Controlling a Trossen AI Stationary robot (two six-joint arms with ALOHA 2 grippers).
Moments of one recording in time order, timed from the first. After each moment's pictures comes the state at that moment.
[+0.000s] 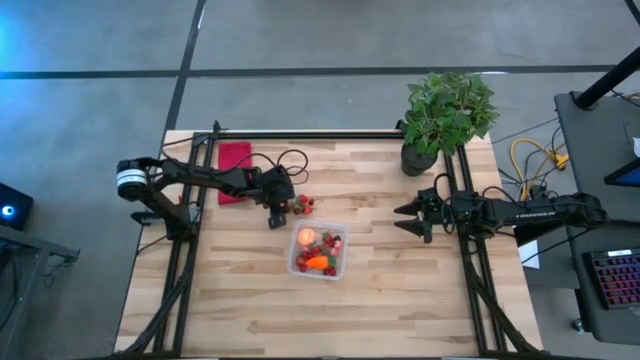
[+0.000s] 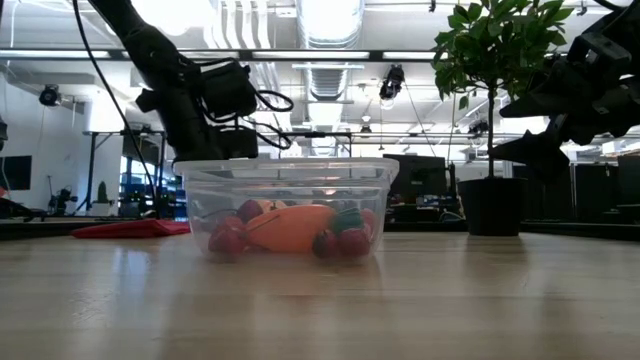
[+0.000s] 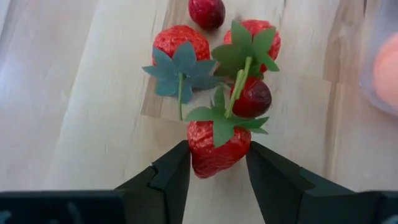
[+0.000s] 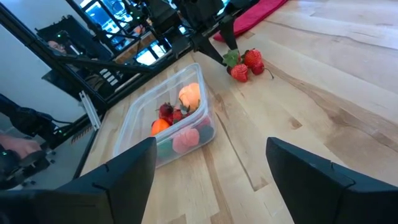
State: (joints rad) left arm 0.30 1.53 0.74 -0.25 0.08 0.07; right arm -0.04 0.40 0.01 0.16 -0.02 0.58
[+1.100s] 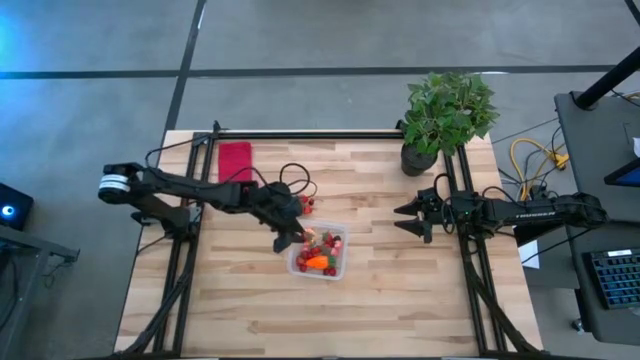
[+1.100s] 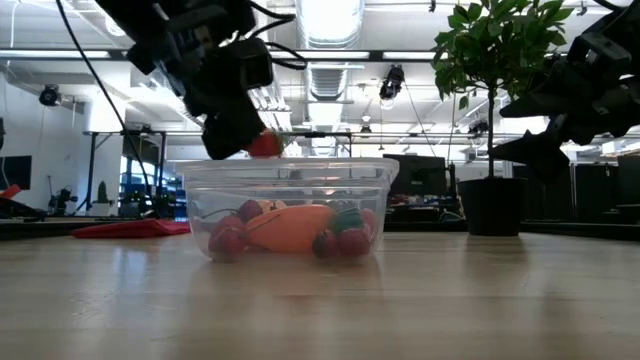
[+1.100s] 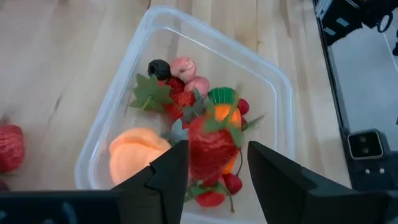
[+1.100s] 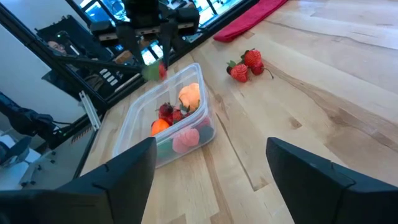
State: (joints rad) left arm 0.05 1.40 0.79 -0.11 0.34 -0.34; right arm -0.04 0.40 0.01 0.16 -0.02 0.58
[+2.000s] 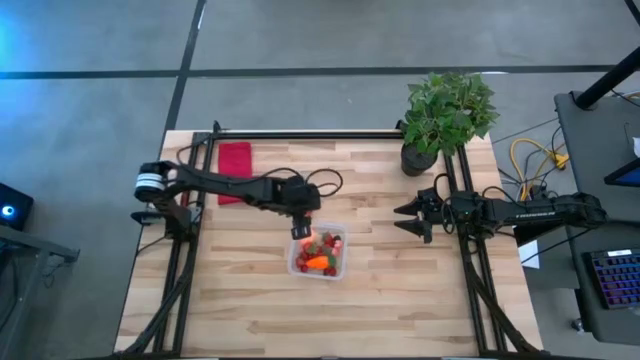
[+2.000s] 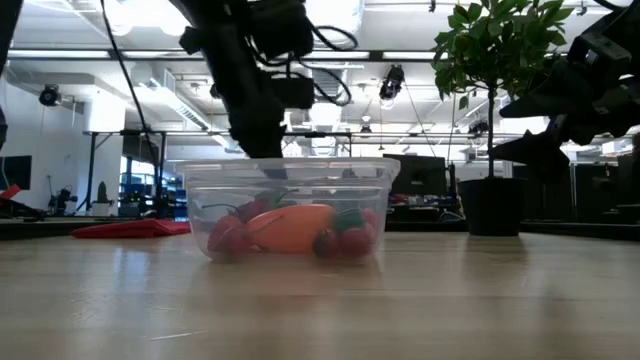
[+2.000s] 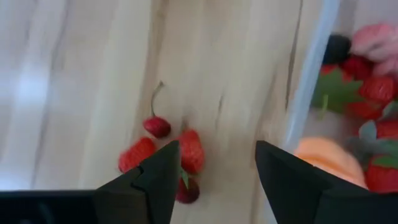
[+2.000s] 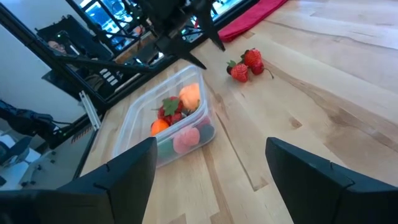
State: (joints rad) left arm 0.06 1.68 1.16 -0.54 -0.16 -0.06; right arm -0.04 0.40 0.01 0.16 -0.02 0.58
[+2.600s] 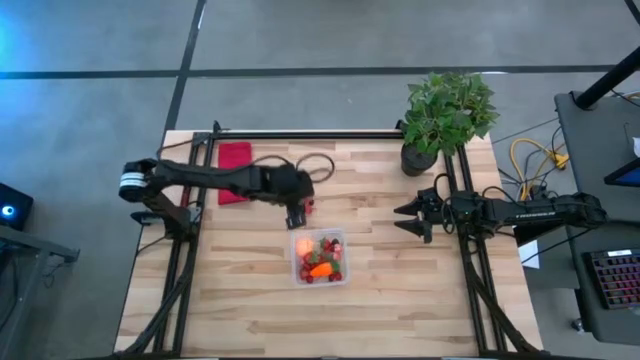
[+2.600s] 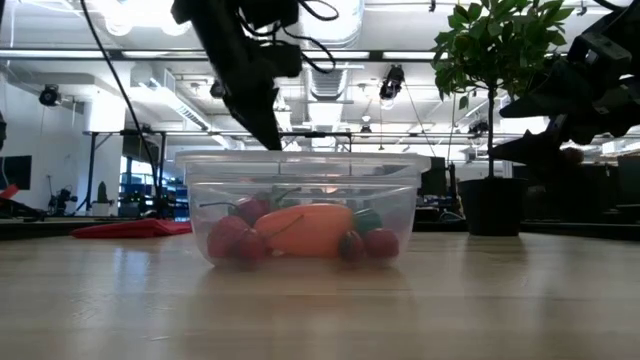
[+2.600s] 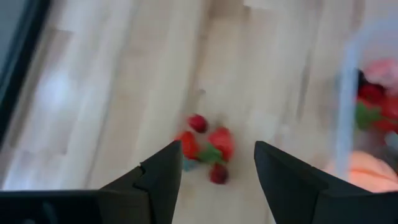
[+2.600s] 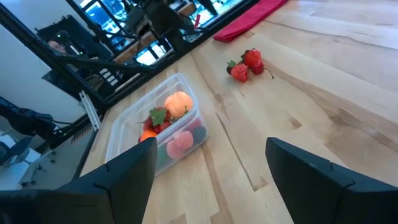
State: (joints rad) left arm 0.10 1.57 1.20 -0.66 -0.21 -0.07; right arm -0.04 0.40 0.01 0.16 -0.02 0.58
